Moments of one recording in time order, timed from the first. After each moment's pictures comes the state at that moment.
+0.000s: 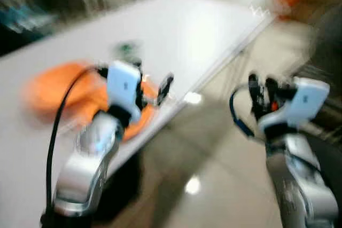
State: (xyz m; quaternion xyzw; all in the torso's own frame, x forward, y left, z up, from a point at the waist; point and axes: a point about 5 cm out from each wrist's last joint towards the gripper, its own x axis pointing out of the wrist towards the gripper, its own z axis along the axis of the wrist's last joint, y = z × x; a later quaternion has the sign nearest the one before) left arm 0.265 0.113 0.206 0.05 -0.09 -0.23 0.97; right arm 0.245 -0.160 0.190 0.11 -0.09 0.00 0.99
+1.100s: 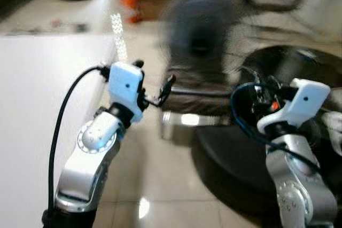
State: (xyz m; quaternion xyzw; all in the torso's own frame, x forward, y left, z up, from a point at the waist) left arm 0.268 0.111 0.205 0.05 -0.09 -0.23 0.97; right arm 0.250 -0.162 0.185 0.11 -0.06 0.00 0.99
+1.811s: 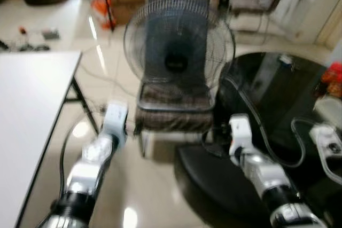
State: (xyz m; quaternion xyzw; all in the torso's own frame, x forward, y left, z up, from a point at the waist) left arm 0.290 0.181 0.046 0.08 0.22 -0.09 0.97; right arm 0.295 -0.158 0.010 0.00 0.32 0.09 0.94
